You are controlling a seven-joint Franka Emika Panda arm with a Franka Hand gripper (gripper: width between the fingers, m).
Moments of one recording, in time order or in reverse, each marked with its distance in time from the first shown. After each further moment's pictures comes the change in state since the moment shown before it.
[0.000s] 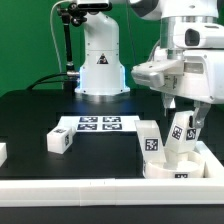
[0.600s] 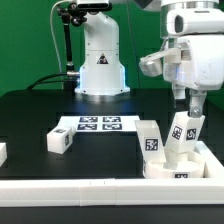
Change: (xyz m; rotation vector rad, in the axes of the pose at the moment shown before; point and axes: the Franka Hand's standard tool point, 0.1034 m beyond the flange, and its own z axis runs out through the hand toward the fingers) arm 0.000 0.009 -0.017 -0.027 0.026 0.203
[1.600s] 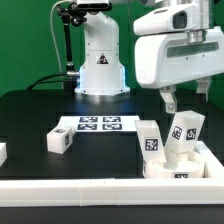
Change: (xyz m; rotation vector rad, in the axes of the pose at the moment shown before) arm 0.001 0.002 -0.010 0.038 0.055 0.867
